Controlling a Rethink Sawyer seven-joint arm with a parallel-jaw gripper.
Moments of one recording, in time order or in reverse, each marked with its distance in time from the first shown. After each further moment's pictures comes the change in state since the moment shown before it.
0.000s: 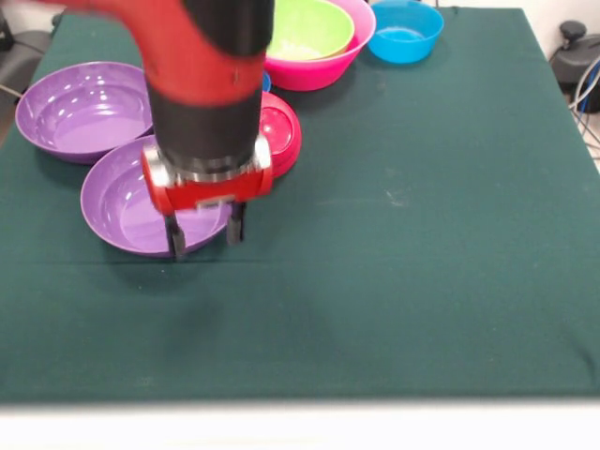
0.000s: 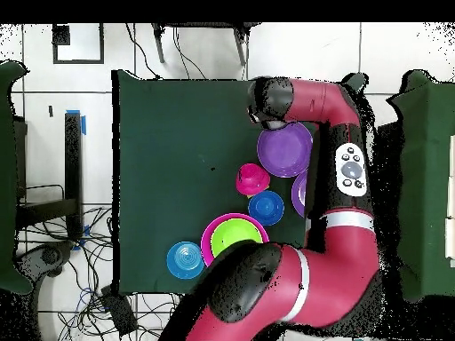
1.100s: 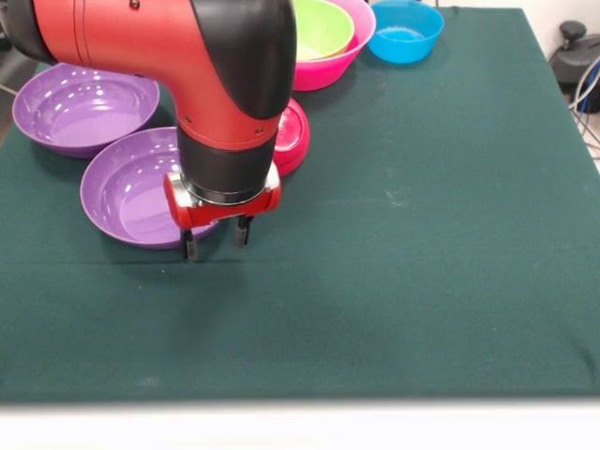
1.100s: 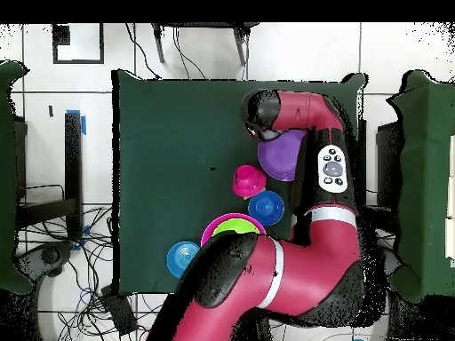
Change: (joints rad) arm 0.057 0.058 -0.100 -0.017 0.009 0.000 0.000
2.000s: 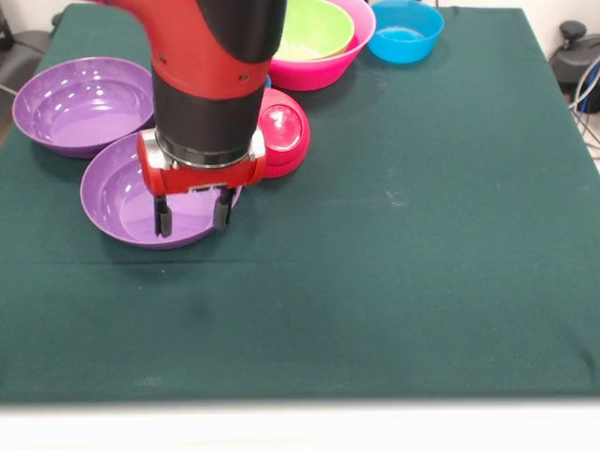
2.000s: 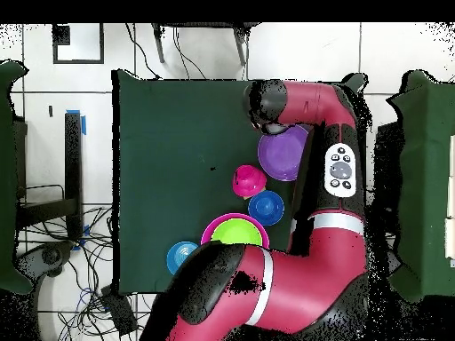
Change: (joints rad) arm 0.031 -0.087 -0.087 0.029 0.079 0.000 0.024
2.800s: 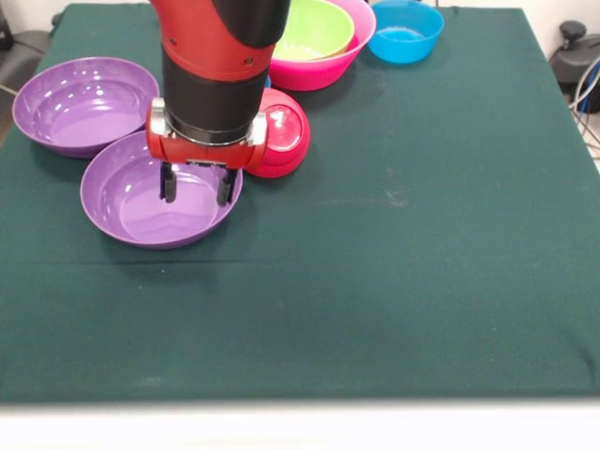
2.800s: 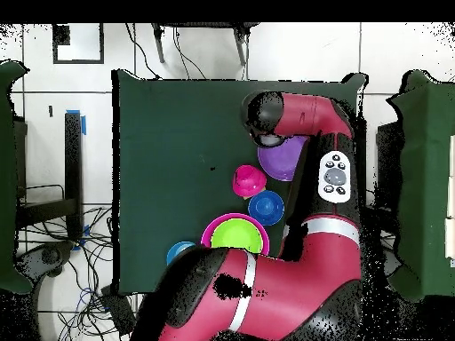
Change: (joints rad) arm 0.037 -0.007 -0.105 0.086 0.070 -0.039 0.258
